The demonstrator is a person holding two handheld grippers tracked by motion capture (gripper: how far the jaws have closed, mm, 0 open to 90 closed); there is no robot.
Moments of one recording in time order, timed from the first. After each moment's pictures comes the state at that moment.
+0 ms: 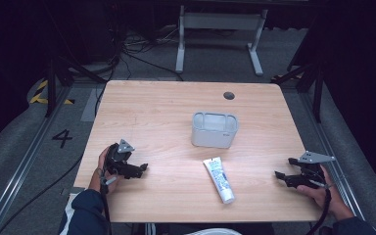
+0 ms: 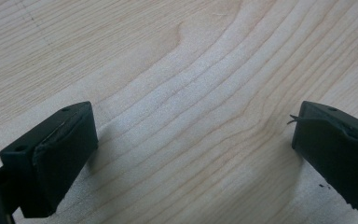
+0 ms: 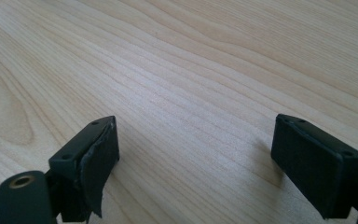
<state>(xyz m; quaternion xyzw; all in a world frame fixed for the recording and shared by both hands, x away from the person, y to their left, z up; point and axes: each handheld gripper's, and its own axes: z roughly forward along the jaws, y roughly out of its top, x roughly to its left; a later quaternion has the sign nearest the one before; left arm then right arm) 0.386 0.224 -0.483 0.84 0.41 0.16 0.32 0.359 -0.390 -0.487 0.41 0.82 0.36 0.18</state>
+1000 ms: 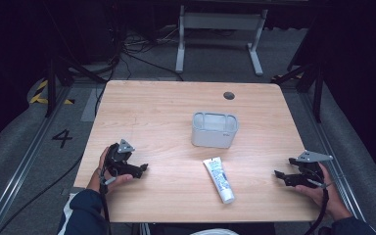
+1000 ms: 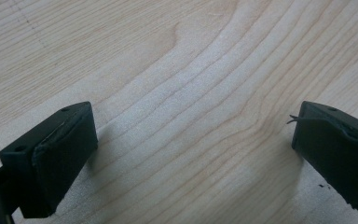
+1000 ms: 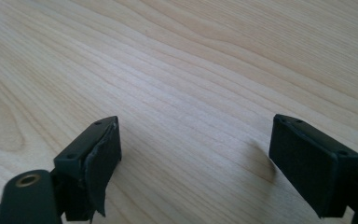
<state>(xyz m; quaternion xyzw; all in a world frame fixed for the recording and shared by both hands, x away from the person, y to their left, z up) 0.385 0.223 -0.484 0.84 0.41 0.15 0.32 0.357 -0.382 -0.481 0.42 0.82 0.34 0.19</state>
